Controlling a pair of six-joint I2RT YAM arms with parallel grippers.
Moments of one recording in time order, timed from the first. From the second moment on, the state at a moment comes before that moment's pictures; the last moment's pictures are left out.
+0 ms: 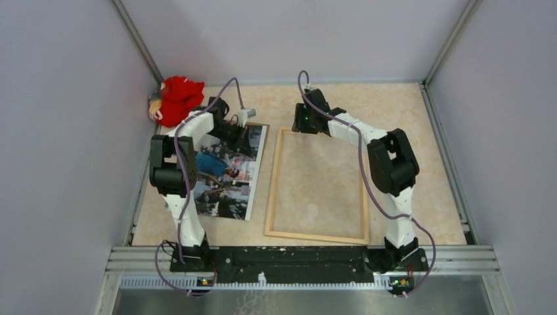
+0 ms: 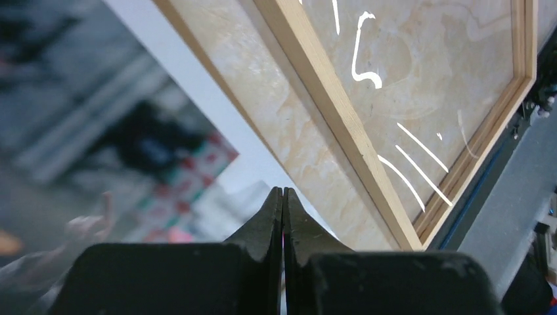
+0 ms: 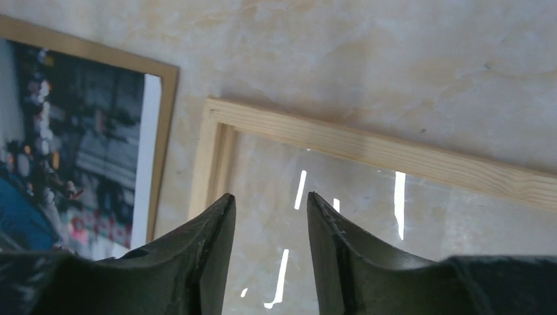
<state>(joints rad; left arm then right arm) -0.12 1.99 1.45 -0.84 0.80 0.39 0.54 2.09 1.61 -0.29 0.04 0.52</state>
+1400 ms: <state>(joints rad) 0.25 1.85 1.36 -0.83 0.51 0.53 0.79 2.12 1.57 -0.26 -0.20 0.66</state>
